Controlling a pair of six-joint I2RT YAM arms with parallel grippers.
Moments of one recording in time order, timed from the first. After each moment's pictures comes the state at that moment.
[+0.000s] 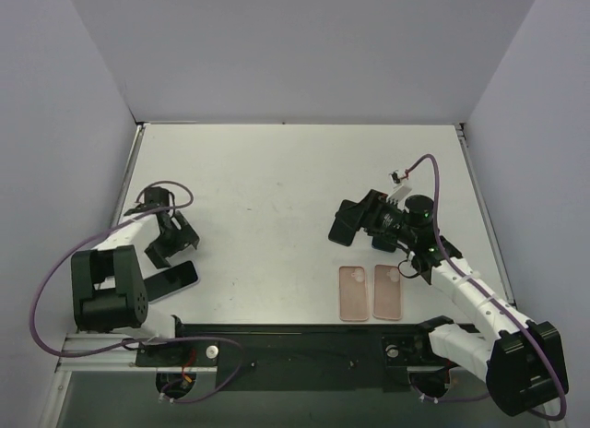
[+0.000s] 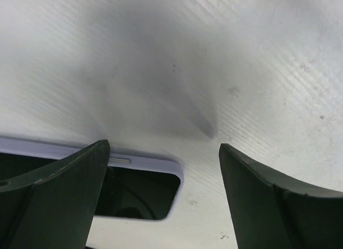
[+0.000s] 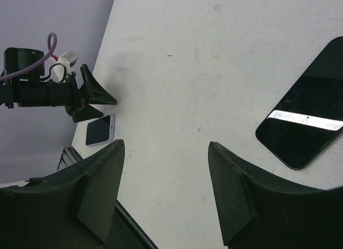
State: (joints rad) left arm 0.15 1.48 0.80 -0.58 -0.08 -0.57; right arm 0.31 1.02 0.52 0.19 -0.42 0.68
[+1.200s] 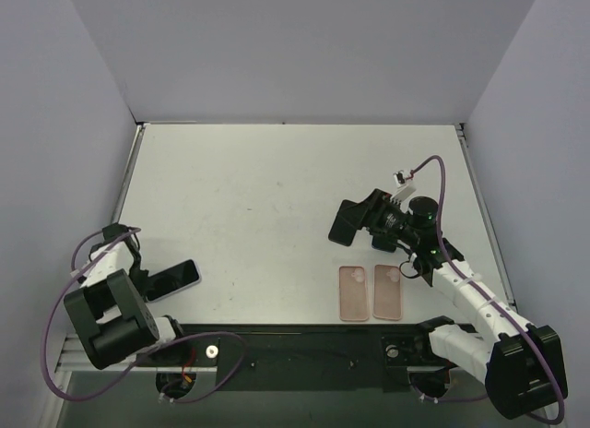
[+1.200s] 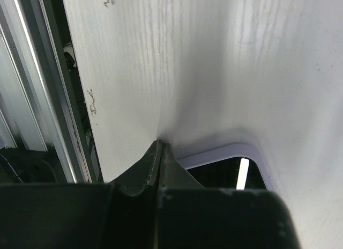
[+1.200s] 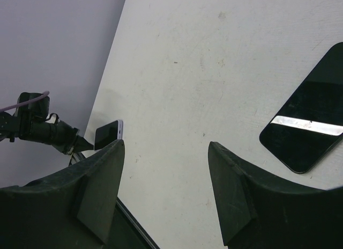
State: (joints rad) left arm 0.51 1.30 0.61 -0.81 -0.41 -1.01; right arm 0.29 1.00 0.50 0.23 -0.44 0.72
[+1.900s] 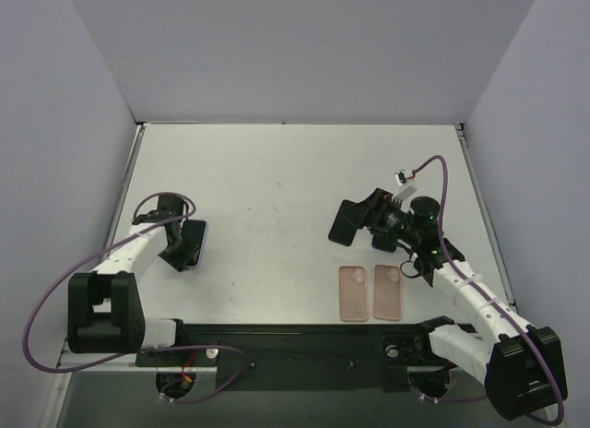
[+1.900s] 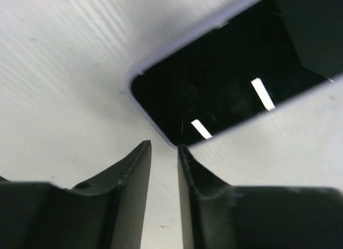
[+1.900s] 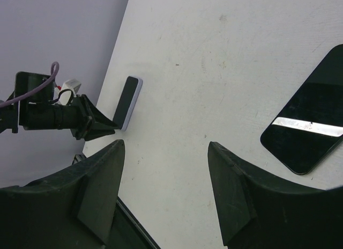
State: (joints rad) left arm 0.00 1.38 0.76 -0.78 -0.22 -0.99; right arm 0.28 1.00 0.50 0.24 -0.44 0.73
